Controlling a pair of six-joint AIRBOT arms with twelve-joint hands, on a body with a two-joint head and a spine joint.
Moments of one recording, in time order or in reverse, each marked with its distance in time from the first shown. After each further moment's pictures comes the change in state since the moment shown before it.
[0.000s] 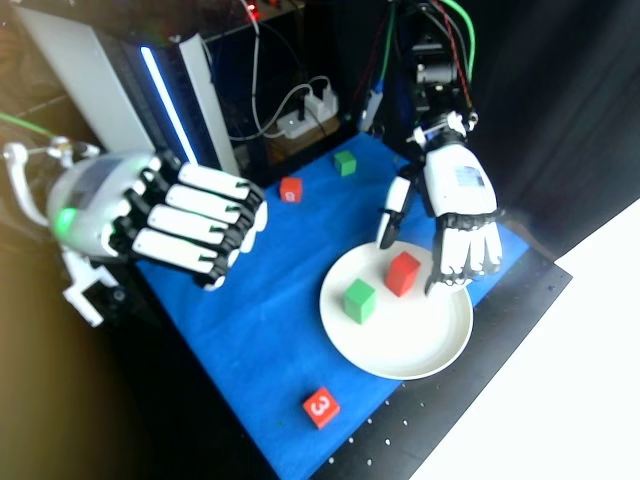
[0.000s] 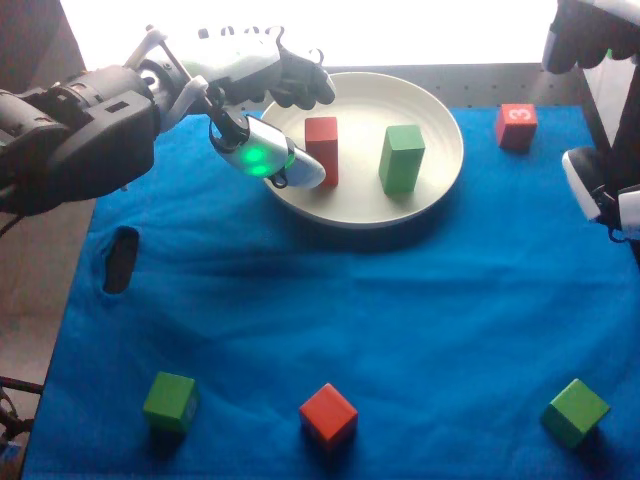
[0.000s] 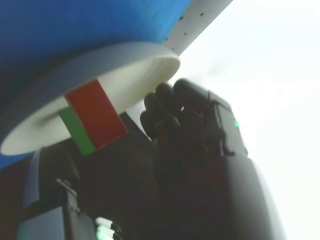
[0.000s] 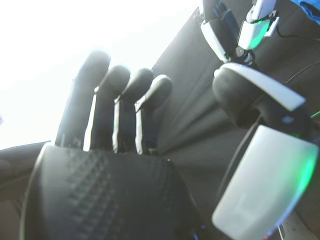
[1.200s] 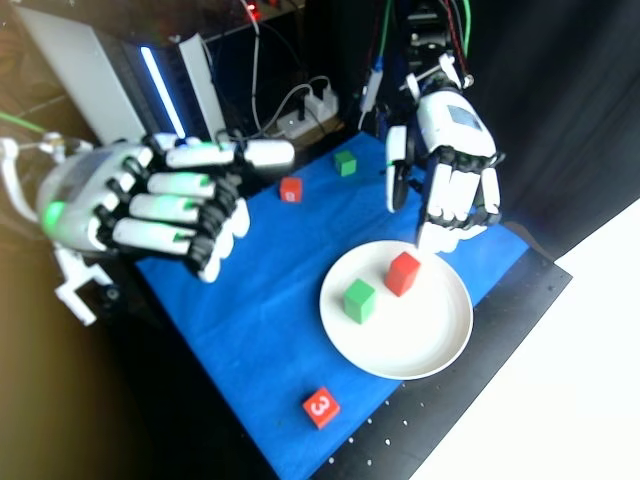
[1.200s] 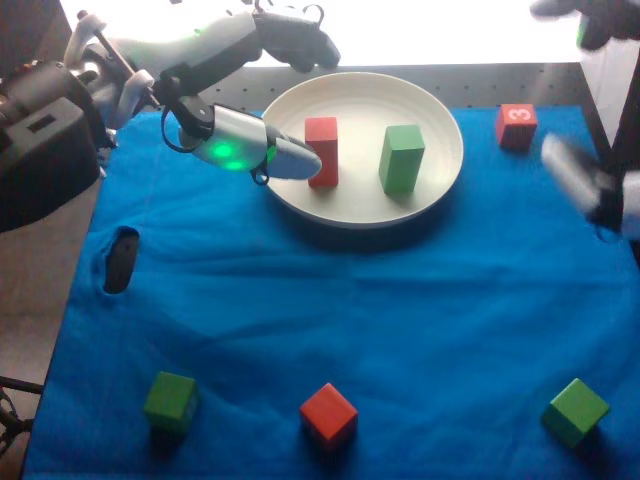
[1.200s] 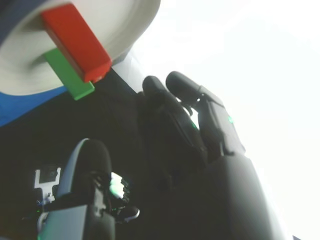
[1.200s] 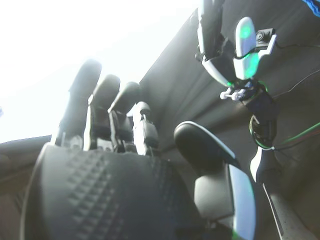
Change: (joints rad) left arm 0.017 0.177 -0.216 0.074 -0.209 -0.035; right arm 0.000 0.014 -0.006 -0.007 -0.013 0.000
